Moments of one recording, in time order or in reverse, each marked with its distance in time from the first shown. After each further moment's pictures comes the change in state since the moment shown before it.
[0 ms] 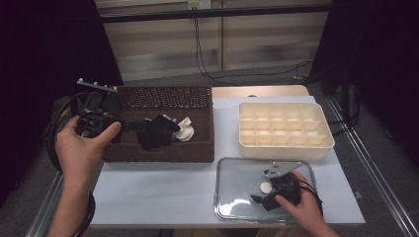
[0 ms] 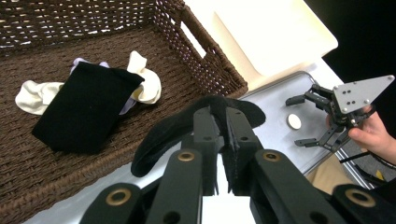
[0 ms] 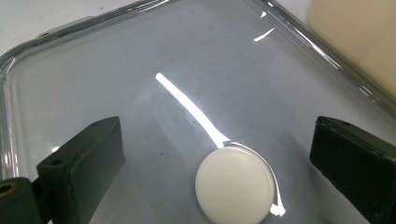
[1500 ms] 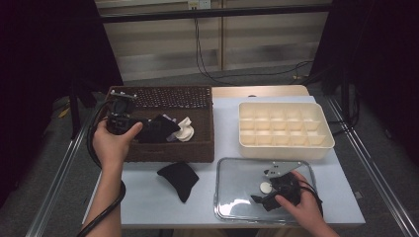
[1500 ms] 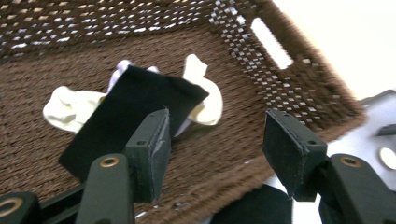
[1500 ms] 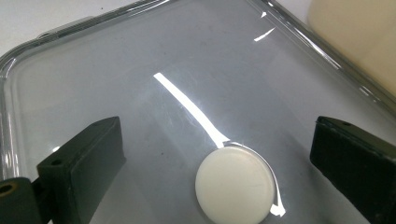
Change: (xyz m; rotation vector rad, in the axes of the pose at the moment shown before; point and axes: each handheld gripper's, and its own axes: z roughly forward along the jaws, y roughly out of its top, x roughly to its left) left arm 0.072 -0.006 0.093 -0.041 0.127 -0.043; right arm 0.000 0.000 0.000 0.004 0.005 -0.005
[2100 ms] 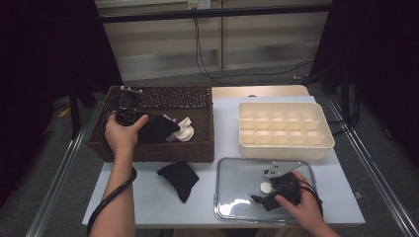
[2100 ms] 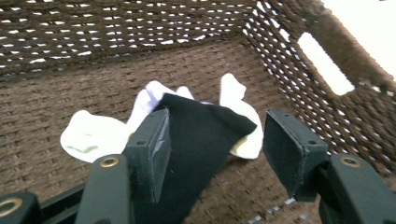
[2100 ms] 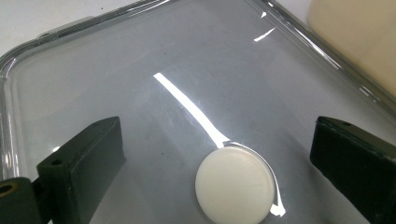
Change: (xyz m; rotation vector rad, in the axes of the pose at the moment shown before) left arm 0.028 0.016 0.043 0.002 0.056 -0.010; right arm 0.000 0.000 0.000 0.000 0.001 0.000
